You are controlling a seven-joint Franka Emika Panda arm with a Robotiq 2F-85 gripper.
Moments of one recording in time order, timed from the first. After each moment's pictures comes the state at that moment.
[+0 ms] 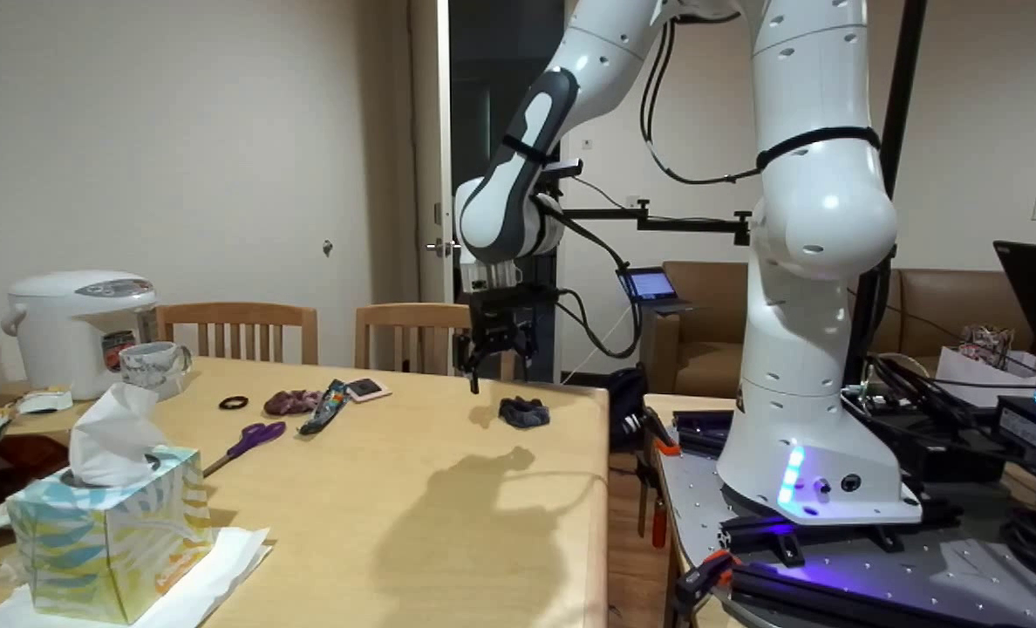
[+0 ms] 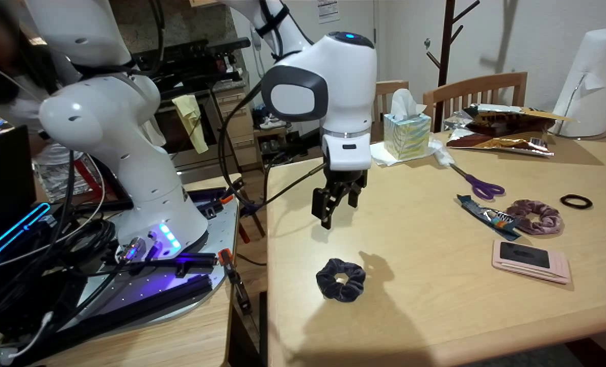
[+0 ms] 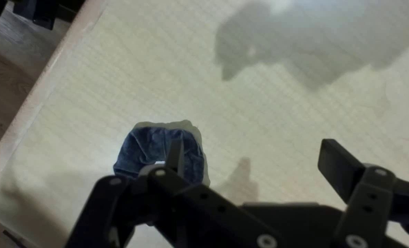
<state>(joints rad) -0.16 0.16 -0.18 -2.54 0.10 2.55 0.53</state>
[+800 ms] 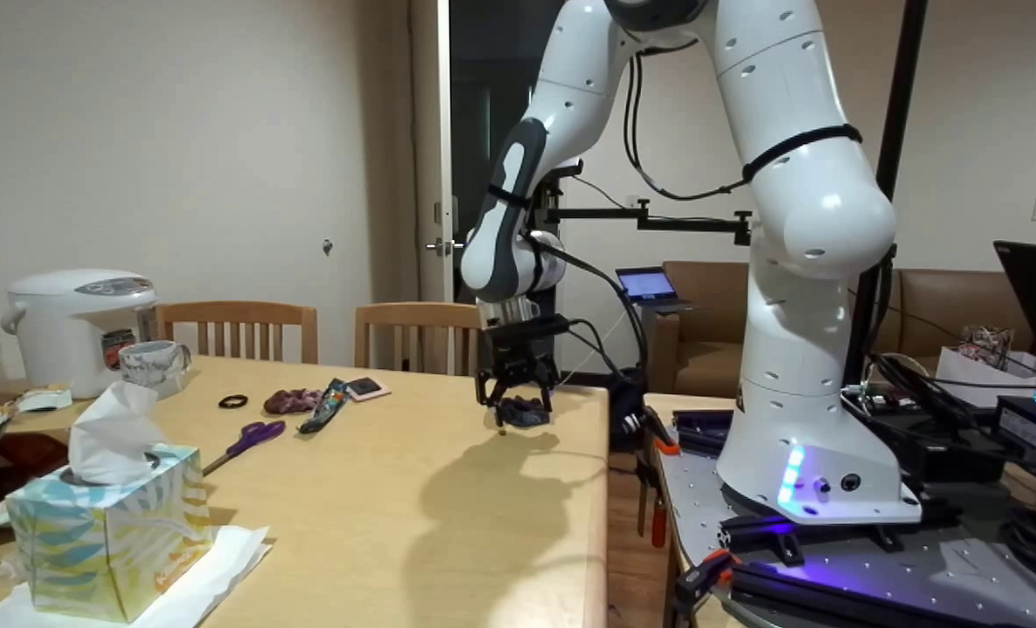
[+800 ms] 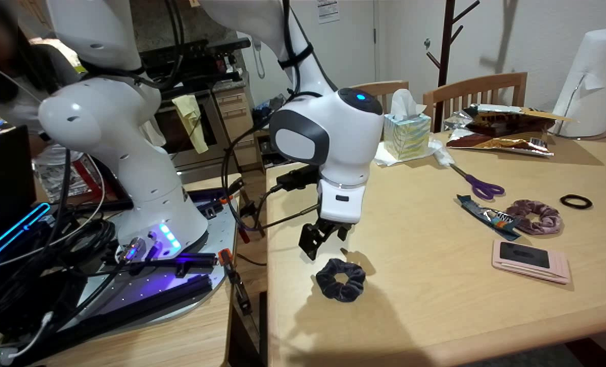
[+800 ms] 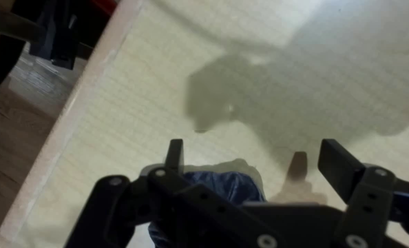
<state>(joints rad) -0.18 0.35 -0.23 -2.50 0.21 2.56 0.48</state>
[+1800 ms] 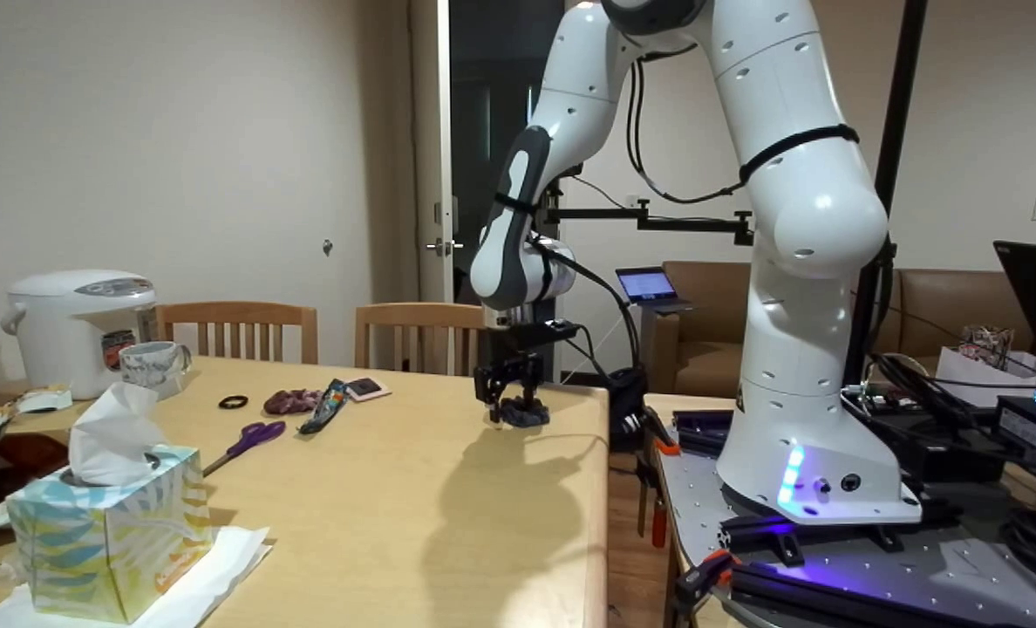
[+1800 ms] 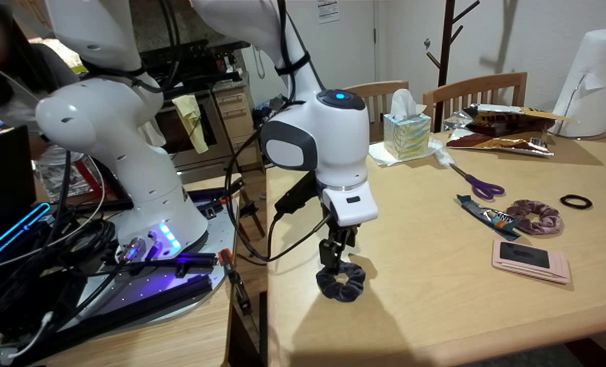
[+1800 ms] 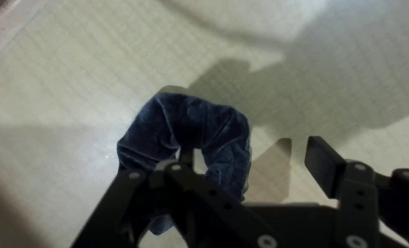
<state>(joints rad) -0.25 0.36 -0.17 -2.54 0.24 2.80 0.11</state>
